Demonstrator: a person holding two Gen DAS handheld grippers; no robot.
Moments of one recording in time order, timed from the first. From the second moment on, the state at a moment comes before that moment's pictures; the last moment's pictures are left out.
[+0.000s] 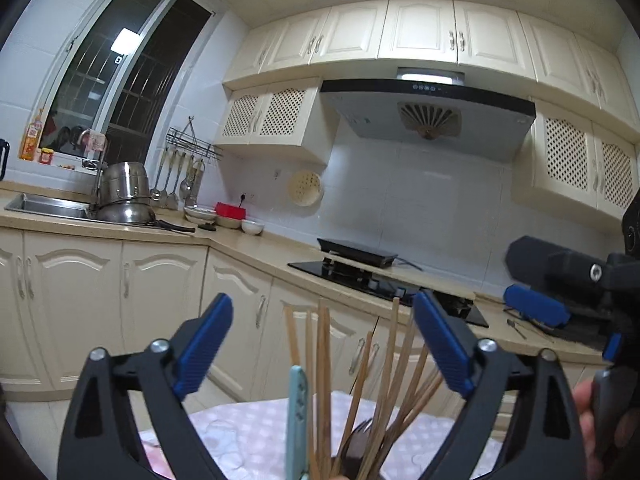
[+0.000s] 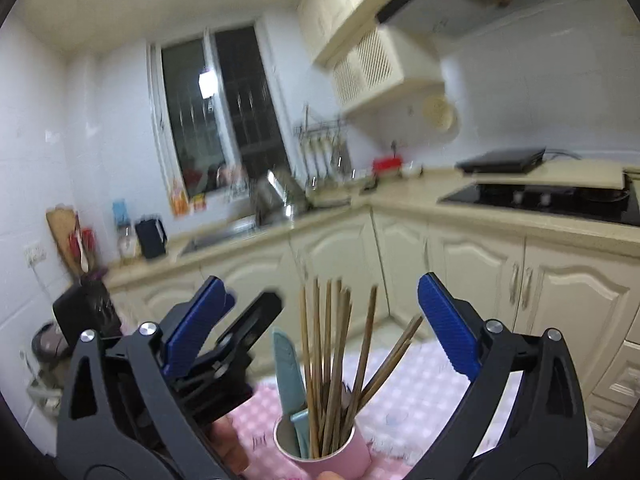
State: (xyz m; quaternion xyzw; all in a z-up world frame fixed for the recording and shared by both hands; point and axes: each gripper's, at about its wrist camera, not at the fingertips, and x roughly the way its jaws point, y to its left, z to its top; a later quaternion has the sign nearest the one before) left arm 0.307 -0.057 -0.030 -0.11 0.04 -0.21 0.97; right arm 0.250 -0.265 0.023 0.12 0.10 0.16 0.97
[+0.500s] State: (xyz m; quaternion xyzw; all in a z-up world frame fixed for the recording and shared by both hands) left arm 0.215 -0.035 0.000 0.00 0.12 -0.11 0.99; right arm 0.192 -0.266 0.027 0.13 0.15 0.10 0.98
